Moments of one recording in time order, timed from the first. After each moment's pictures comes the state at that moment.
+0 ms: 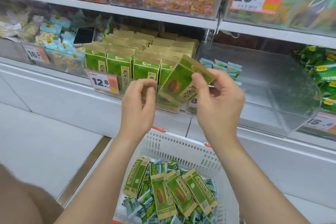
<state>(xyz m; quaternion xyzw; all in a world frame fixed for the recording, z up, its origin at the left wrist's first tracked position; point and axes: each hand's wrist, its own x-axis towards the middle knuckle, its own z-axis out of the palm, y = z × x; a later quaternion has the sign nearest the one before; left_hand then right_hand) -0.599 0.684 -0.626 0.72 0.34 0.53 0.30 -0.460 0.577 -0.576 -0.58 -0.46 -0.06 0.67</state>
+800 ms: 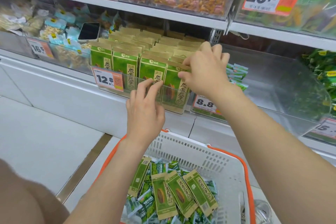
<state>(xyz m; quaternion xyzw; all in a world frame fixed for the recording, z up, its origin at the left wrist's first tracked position) -0.595 0.691 -0.654 0.80 0.40 0.43 0.11 -0.436 0.662 -0.527 -0.79 -0.57 -0.17 0.13</state>
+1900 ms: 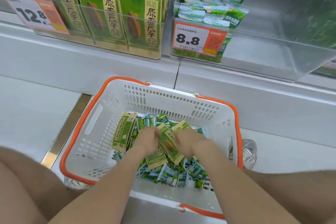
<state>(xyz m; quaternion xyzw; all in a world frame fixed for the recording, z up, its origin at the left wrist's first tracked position) -0.576 0.624 -0.914 0.81 0.45 -0.09 0.37 -0.423 0.530 -0.843 -0.75 -0.54 0.35 -0.16</state>
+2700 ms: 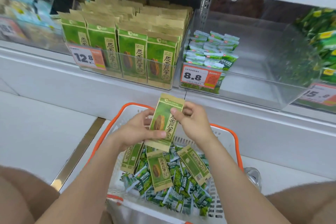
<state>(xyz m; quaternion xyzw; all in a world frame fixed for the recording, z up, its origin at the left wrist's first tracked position) -0.619 0.672 -0.736 0.64 0.35 0.09 0.68 -0.436 0.570 -0.722 -0.68 -0.37 0.33 0.54</state>
